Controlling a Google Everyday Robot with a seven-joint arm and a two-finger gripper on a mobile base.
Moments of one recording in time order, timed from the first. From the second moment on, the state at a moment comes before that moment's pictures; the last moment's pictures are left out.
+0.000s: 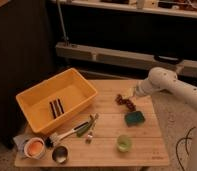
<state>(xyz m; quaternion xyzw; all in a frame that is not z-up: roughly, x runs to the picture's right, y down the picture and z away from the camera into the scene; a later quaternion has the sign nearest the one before) 0.205 0.043 0.869 -0.27 -0.01 0.66 0.70</state>
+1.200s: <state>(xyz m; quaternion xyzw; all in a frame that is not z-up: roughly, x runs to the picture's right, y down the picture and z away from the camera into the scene) 0.203 0.072 0.930 -0.28 0.03 0.65 0.71</state>
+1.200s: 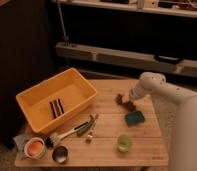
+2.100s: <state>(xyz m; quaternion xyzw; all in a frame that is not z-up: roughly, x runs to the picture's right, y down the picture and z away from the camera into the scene) 0.229 -0.014 0.806 -0.35 -0.11 0.71 0.61</state>
